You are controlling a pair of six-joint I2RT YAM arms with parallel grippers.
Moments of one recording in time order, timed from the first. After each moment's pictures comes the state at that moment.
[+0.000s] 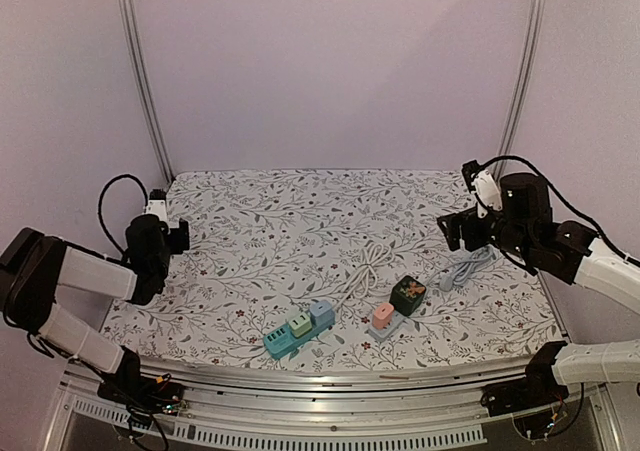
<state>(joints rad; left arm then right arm) -0.24 1.41 0.34 0.84 -0.57 0.10 0.62 0.98 0.79 -0.29 0.29 0.07</state>
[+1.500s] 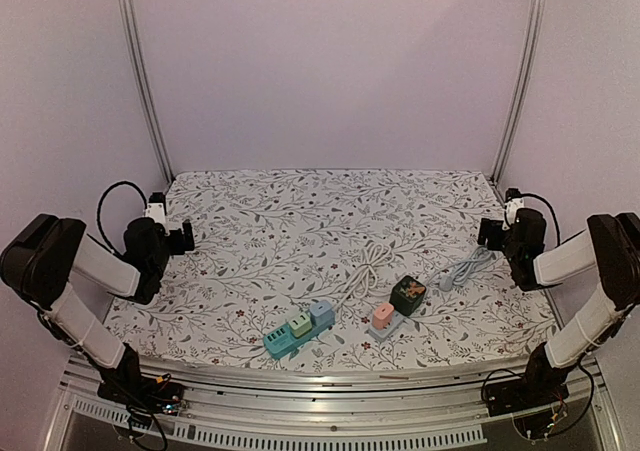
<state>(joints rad) -0.13 1.56 0.34 1.01 -0.33 0.03 0.05 1.55 0.44 0.80 0.25 0.04</state>
